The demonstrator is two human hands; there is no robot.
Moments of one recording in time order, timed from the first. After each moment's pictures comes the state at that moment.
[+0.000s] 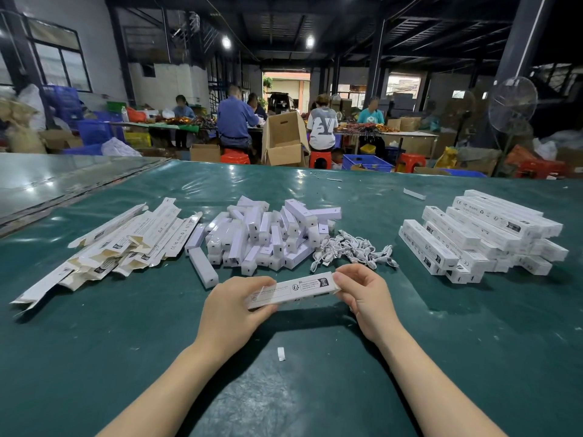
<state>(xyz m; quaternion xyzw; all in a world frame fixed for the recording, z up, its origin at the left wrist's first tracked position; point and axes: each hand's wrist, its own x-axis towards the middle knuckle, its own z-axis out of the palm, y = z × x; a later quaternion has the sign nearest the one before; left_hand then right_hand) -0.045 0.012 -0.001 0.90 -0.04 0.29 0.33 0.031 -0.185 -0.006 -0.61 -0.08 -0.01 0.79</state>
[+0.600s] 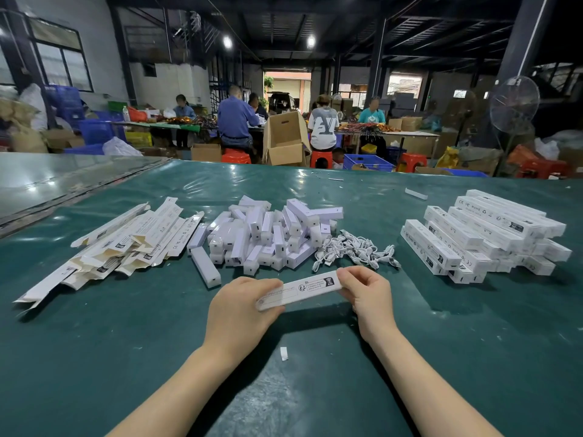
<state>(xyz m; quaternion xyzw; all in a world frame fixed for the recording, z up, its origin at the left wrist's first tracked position) -0.052 -0.001 0.003 0.89 -0.04 0.34 0.28 0.027 -0.175 -0.006 -0.63 -0.06 -0.08 0.77</state>
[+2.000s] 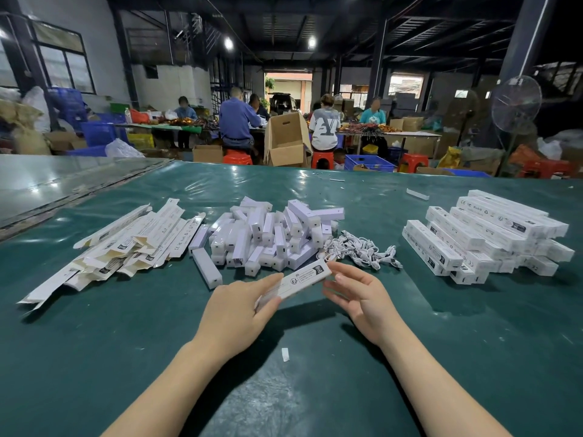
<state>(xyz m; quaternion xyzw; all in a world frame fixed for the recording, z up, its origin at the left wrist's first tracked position) -0.041 0.016 0.000 0.94 -0.06 0.26 0.21 0.028 -0.182 -0.003 -0.53 -0.12 0.11 0.84</state>
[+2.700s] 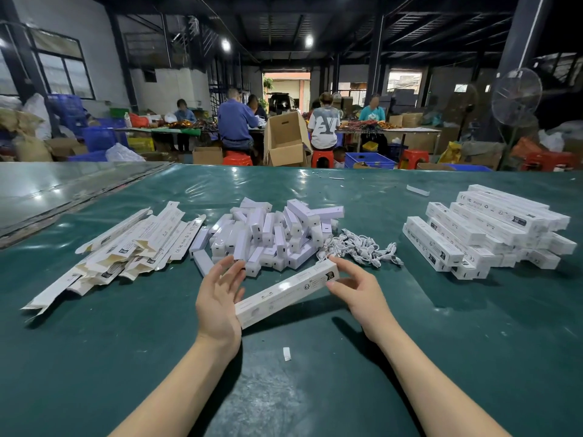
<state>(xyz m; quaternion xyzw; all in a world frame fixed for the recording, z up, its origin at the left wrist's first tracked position) -0.040 0.005 0.010 0.46 0.10 0.23 0.85 0.026 -0.178 -0.006 -0.73 -0.14 -0.02 0.66</state>
